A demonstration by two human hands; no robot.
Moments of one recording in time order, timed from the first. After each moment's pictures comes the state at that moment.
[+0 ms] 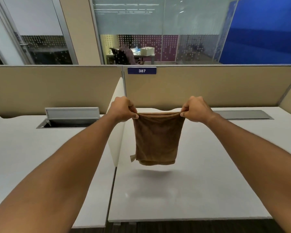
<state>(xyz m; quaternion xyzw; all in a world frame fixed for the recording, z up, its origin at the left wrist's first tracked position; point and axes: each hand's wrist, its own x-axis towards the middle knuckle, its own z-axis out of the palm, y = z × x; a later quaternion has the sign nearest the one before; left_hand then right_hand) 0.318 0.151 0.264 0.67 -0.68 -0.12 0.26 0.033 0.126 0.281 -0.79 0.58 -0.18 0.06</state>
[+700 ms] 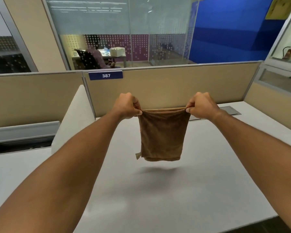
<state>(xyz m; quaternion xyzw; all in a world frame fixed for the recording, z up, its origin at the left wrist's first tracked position) 0.187 0.015 0.270 0.60 -0.75 -0.15 0.24 -0.098 0.044 0.284 -0.71 0.67 -0.22 0.04</state>
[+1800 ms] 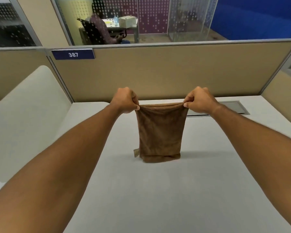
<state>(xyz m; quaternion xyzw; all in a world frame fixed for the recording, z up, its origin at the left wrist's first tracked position) -0.020 -0.115 0.217 0.70 -0.67 -0.16 0.19 -0.302 -0.142 0.219 -0.76 0.61 -0.19 0.14</state>
